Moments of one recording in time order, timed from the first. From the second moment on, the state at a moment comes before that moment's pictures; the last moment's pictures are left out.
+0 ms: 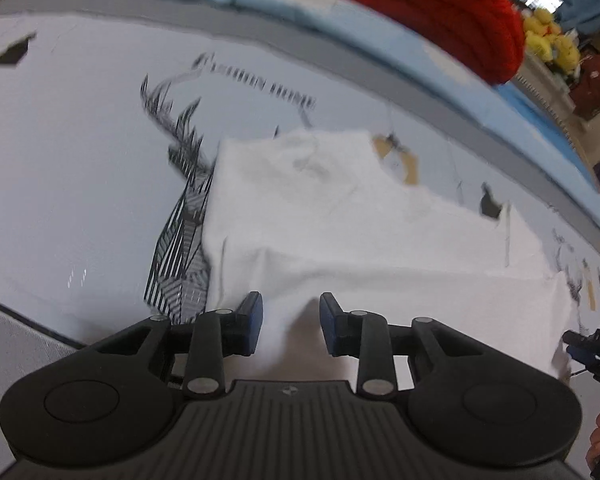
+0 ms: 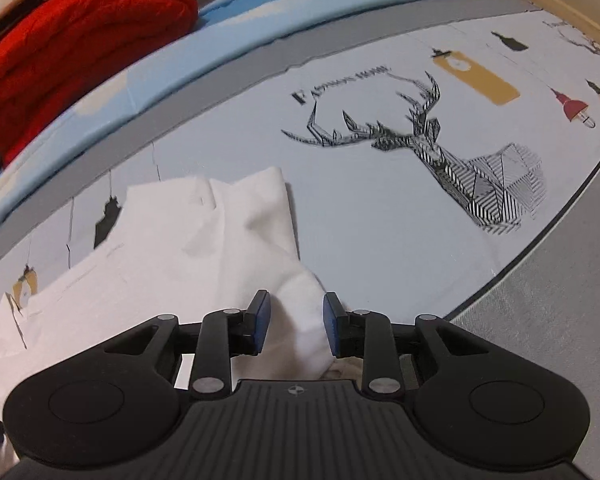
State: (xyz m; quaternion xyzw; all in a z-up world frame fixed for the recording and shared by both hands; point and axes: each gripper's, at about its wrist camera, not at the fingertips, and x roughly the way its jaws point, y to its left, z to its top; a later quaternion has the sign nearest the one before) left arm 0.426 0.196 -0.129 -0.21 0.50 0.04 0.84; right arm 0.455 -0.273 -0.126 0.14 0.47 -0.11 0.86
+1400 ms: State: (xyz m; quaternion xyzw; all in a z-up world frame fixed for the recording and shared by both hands) left arm 0.071 0.125 0.030 -0.03 0.26 0.06 0.96; right arm 0.155 -0.297 0.041 0.06 0.26 0.00 0.96
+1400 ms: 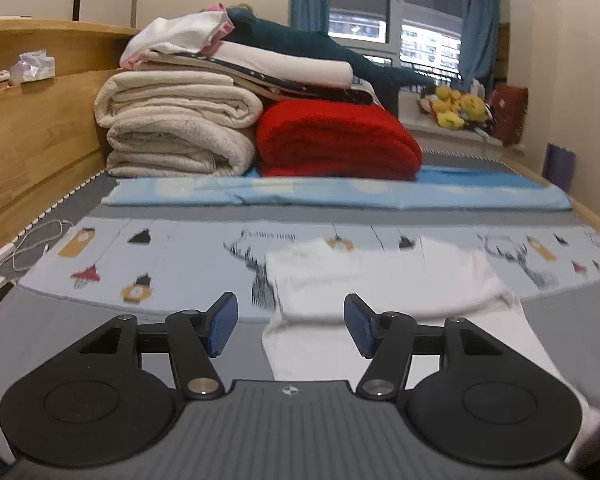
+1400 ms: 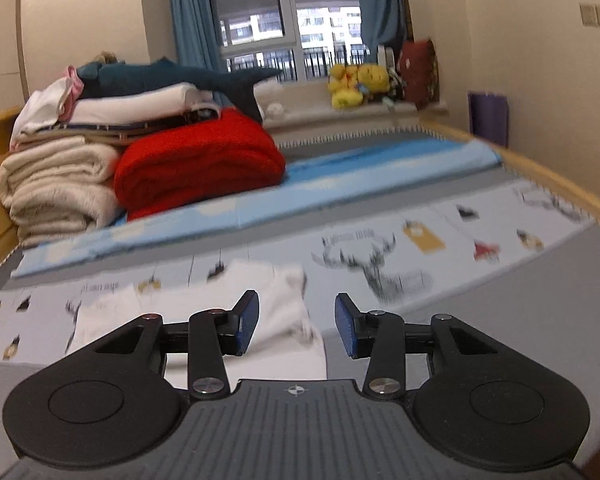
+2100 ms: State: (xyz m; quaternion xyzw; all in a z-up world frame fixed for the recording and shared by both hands) left arm 0.049 0.195 -0.109 -0.22 0.52 0.08 0.82; right arm 0.134 -0.318 -0.095 0.09 0.50 -0.07 0.86
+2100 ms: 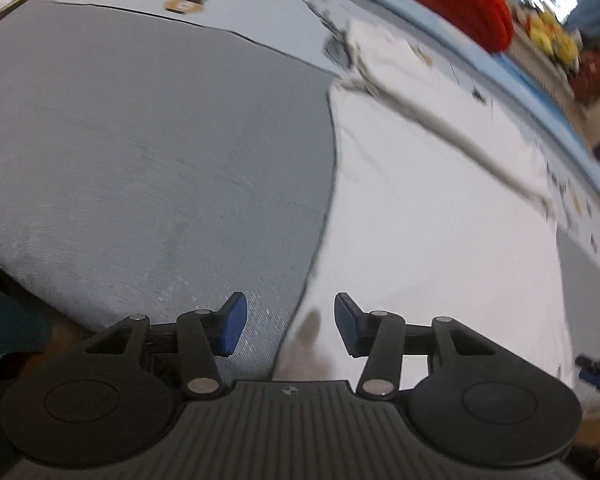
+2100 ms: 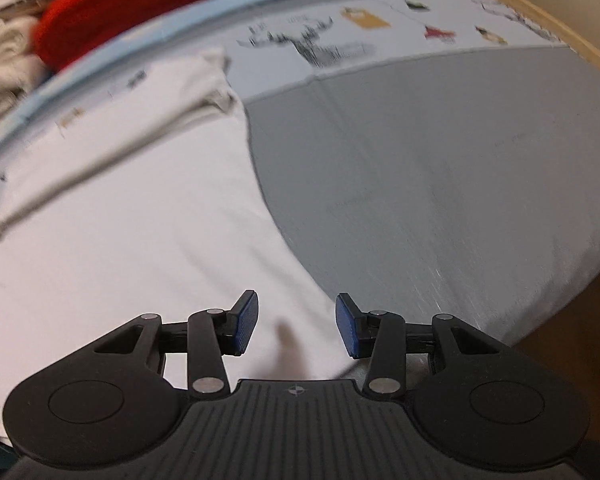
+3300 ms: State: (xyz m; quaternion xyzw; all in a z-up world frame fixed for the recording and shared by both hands) left arm 0.052 0.167 -0.118 -0.10 0.57 0.02 0.81; right arm 0.139 -0.322 -0.124 0.06 0.56 -0.09 0.82
